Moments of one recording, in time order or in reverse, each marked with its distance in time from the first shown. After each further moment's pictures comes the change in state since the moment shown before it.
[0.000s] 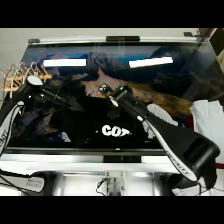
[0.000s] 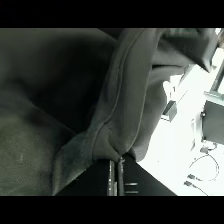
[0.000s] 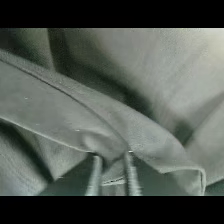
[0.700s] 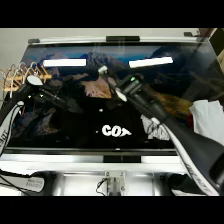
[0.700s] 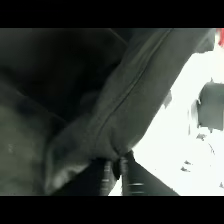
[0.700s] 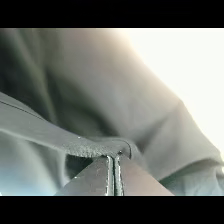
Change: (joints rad) left arm 0.000 0.002 0.000 0.000 -0.071 0.021; right arm 0.002 0.181 0.066 -0.020 -0.035 0.017
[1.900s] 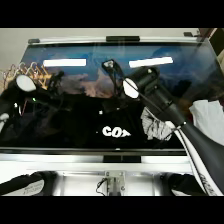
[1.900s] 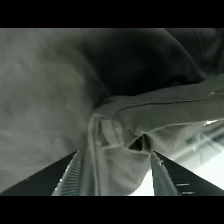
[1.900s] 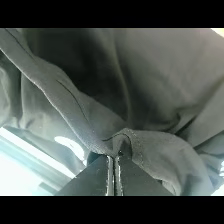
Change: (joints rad) left arm -0.143 0.329 -0.134 0.377 0.301 -0.436; right arm 0.000 0.088 0.042 0.197 0.183 0.159
